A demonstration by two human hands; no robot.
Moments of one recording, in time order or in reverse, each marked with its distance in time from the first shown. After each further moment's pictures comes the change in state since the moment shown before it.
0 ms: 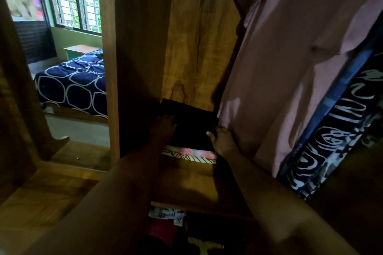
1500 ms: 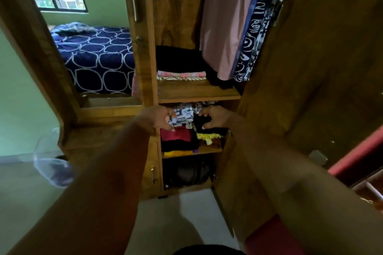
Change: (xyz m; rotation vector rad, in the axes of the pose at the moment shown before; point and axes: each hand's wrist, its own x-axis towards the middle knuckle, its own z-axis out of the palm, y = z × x) left_hand -0.346 -0.052 -0.088 -0.001 -0.508 0.448; right_hand -0.358 -0.130 -0.030 -0.101 -0.442 0.007
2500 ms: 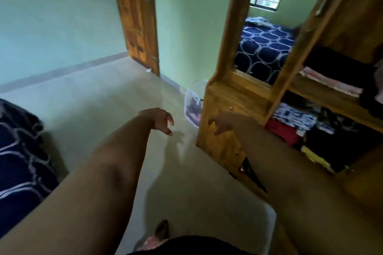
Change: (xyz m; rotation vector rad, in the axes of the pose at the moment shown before) left_hand -0.441 0.040 0.133 -0.176 0.007 -0.894; right_hand -0.123 -0.251 0.143 -0.565 -0.358 -0.772
